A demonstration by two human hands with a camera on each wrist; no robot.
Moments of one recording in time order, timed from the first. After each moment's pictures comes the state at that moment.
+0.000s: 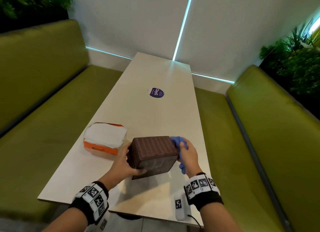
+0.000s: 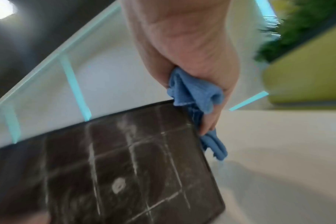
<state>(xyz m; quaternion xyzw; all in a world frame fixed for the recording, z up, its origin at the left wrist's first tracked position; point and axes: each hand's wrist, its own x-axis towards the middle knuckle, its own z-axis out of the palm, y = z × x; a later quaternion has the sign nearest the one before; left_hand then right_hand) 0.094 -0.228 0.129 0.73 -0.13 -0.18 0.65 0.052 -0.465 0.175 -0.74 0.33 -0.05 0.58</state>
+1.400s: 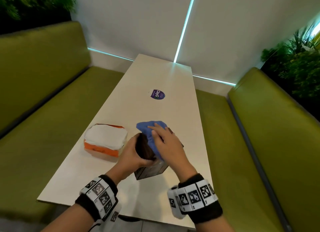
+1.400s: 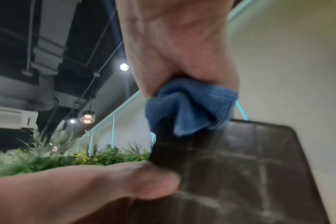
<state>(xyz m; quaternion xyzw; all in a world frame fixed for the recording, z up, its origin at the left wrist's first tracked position) 0.091 -0.255 0.192 0.72 -0.15 -0.12 0.67 0.059 -0.390 0.261 -0.94 0.06 -0.02 0.34</state>
